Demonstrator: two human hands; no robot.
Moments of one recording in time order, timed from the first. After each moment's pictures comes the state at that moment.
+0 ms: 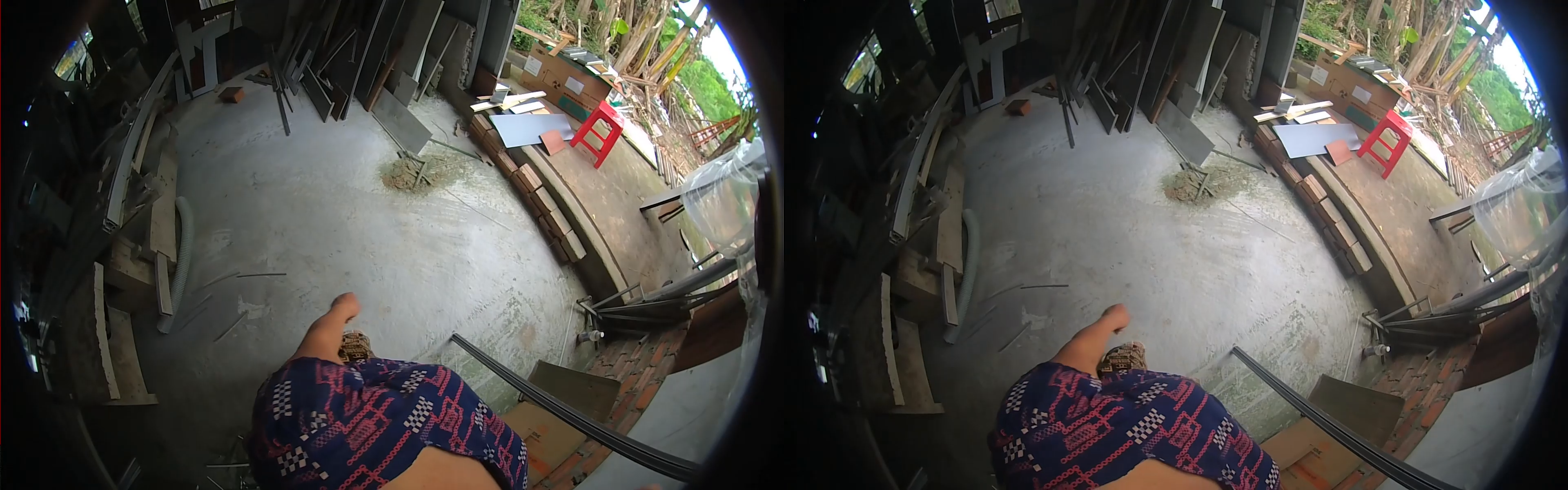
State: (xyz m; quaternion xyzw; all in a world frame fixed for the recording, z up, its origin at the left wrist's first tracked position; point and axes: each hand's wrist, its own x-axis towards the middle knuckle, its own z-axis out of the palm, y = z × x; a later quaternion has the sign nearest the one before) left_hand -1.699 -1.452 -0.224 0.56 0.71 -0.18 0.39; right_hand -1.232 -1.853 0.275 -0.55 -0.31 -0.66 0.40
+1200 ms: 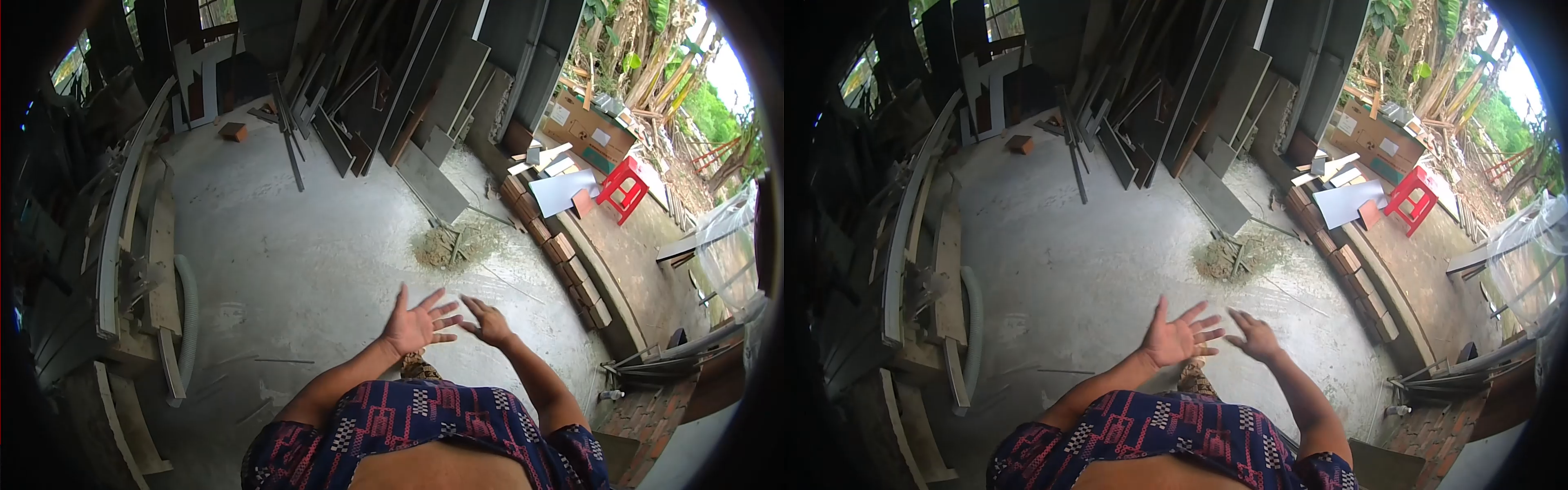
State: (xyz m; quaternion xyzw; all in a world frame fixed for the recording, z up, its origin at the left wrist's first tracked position) left_hand -1.779 -1.143 -0.017 0.08 0.05 0.31 0.94; right_hand -1.536 -1.154 -0.055 -0.54 -0.80 0.22 0.15
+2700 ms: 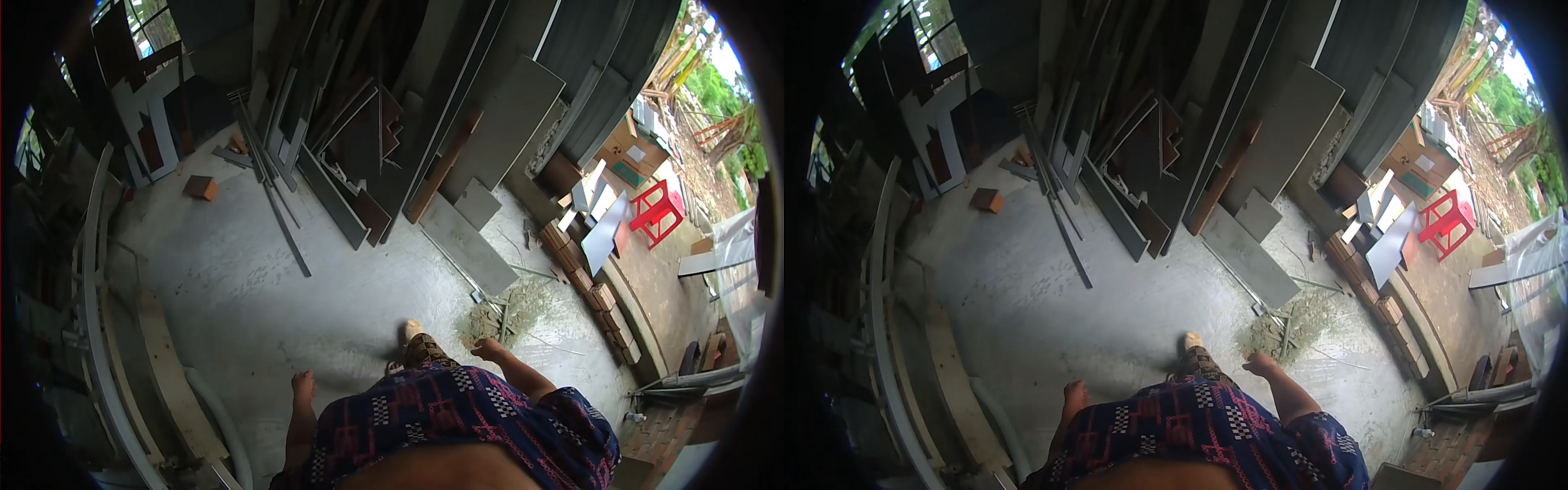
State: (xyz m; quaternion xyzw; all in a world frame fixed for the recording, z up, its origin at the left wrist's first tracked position) left_hand -2.238 -0.620 -0.247 0.19 0.84 0.18 0.48; right_hand -1.670 -0.596 -0.270 -0.72 -0.52 0.45 -0.05
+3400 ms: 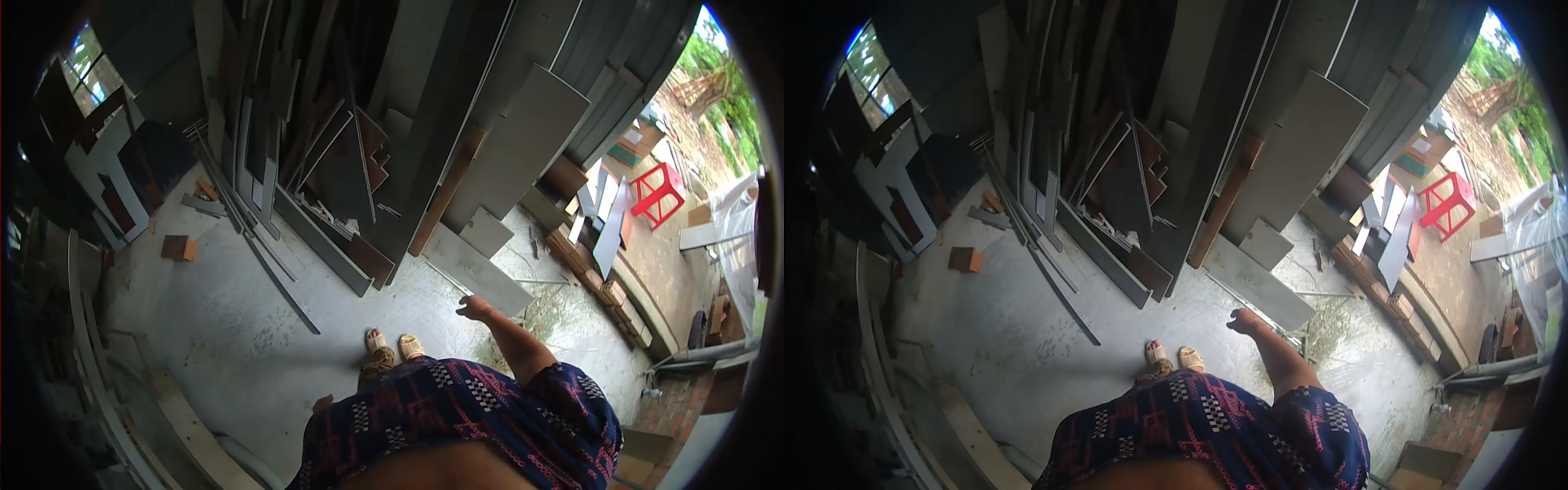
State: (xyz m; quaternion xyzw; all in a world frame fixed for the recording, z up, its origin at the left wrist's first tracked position) left_hand -2.296 -0.372 -0.314 0.69 0.65 -0.06 0.32; right_hand -1.720 -0.224 -0.256 -0.72 -0.57 0.39 -0.03
